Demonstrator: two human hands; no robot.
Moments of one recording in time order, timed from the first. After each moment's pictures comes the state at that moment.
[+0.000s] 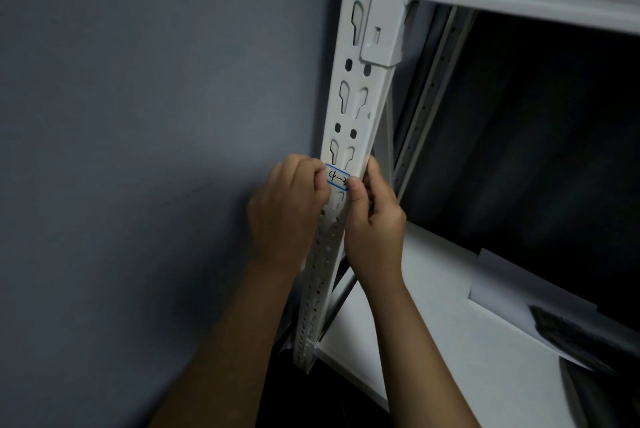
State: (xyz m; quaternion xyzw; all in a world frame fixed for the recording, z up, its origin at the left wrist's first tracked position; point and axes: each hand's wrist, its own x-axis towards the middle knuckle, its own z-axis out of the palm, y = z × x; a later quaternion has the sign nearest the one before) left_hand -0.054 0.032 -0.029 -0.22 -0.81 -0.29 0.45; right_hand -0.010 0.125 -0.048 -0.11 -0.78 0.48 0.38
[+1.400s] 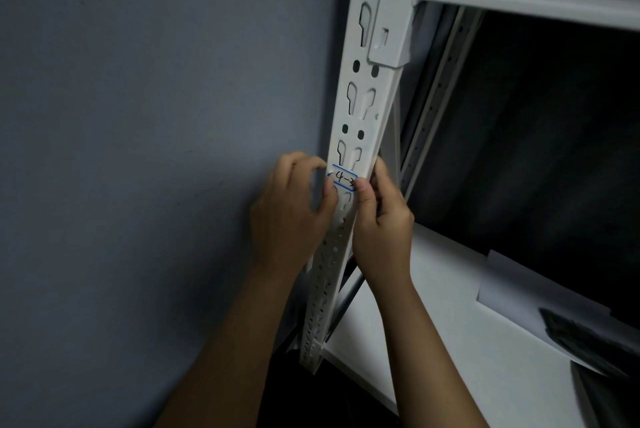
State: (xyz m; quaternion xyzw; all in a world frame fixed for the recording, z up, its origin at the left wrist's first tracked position) left_hand -0.051 0.024 -0.032 -0.25 -0.80 -0.41 0.37; right_hand -0.008 0.127 -0.047 -0.10 -0.78 0.49 0.37
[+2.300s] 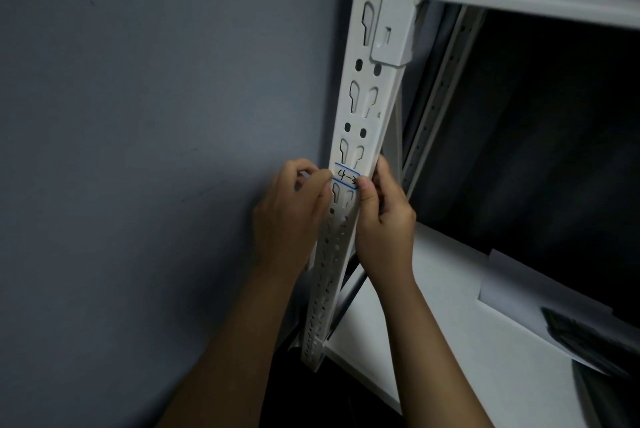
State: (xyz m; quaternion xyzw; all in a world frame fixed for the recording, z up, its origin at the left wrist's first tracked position) left_hand -0.049 0.019 -0.037 -0.28 -0.81 -0.35 0.39; right_hand -0.005 0.126 -0.043 -0.10 -0.78 0.50 0.37
